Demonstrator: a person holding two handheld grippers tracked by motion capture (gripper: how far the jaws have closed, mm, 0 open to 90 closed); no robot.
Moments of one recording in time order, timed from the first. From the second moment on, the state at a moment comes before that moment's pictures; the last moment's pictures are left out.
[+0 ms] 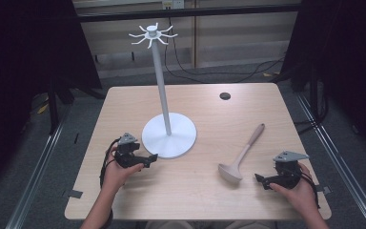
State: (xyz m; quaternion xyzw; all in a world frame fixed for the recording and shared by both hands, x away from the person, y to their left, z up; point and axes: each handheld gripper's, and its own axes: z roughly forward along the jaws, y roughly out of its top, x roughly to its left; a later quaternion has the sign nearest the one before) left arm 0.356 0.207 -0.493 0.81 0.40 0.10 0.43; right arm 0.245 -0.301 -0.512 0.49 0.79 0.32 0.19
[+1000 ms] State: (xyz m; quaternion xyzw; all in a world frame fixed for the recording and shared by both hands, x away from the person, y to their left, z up) left arm 0.356 0.209 -0.493 0.80 0.40 0.09 0.44; right arm 0.276 -0.301 -0.486 0.51 0.76 0.34 0.20
